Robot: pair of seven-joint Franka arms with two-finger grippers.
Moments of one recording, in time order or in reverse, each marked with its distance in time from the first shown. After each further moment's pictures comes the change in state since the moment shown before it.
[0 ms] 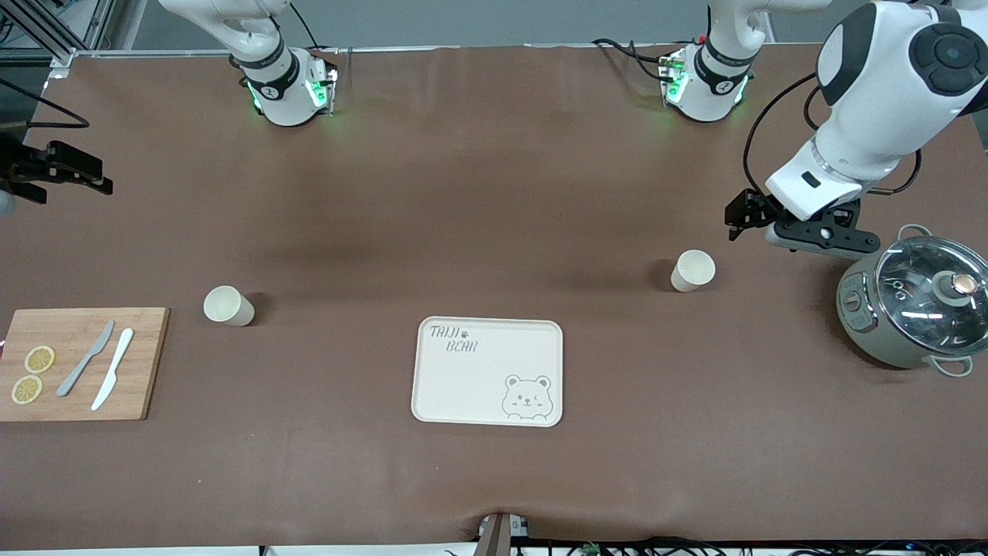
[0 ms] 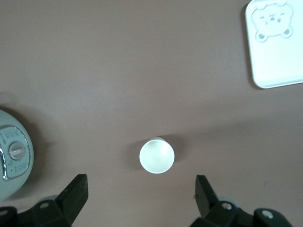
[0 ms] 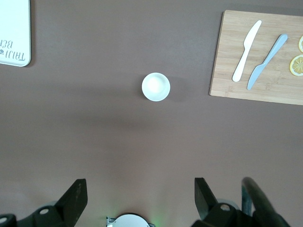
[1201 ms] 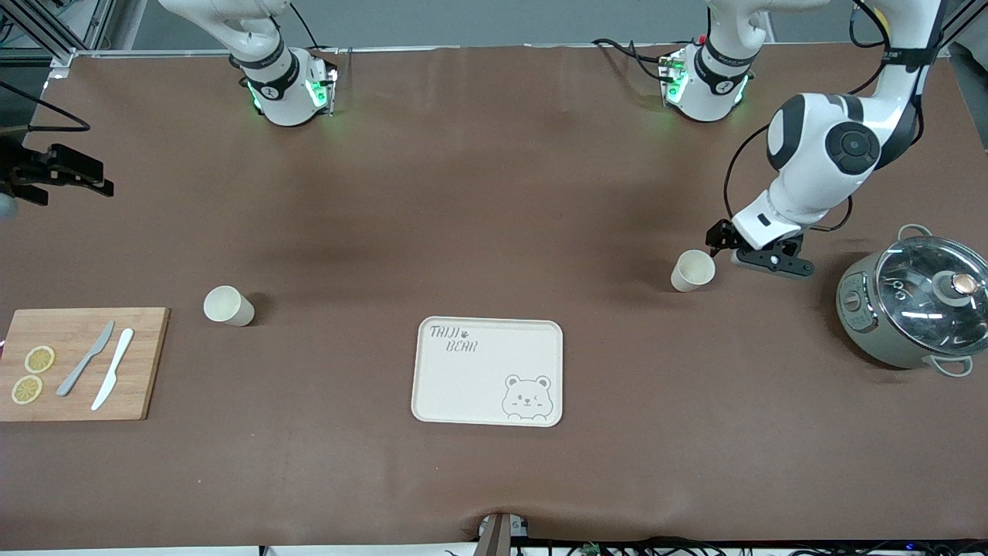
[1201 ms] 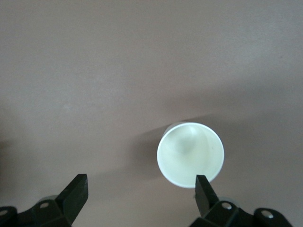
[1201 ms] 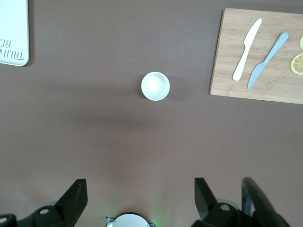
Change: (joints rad) left arm 0.068 0.105 0.002 -0.404 0.000 0.496 0.128; right arm -0.001 0.007 -0.002 0.000 0.000 0.000 0.000
